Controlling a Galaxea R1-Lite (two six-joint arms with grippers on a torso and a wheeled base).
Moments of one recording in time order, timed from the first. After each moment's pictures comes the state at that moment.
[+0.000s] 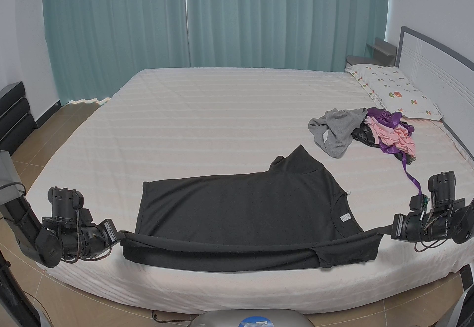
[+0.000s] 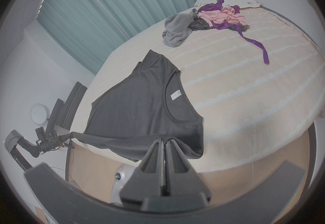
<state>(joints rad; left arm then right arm) 0.02 1.92 -0.33 -0.80 -0.24 -0.58 -0.03 1.77 -0.38 -0.56 0.34 0.28</state>
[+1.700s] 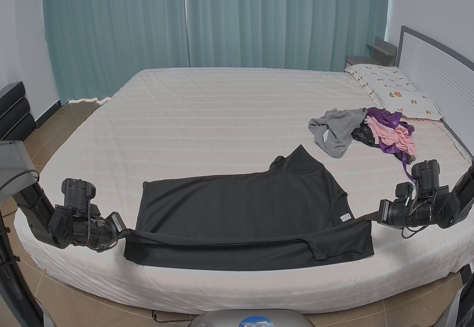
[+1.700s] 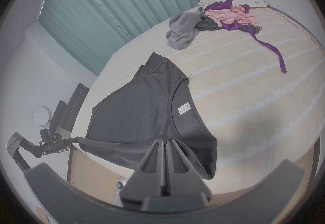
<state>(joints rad) 0.03 2.04 -0.53 -0.63 -0.24 -0.64 0.01 1.93 -0.57 -0.56 0.35 0.32</state>
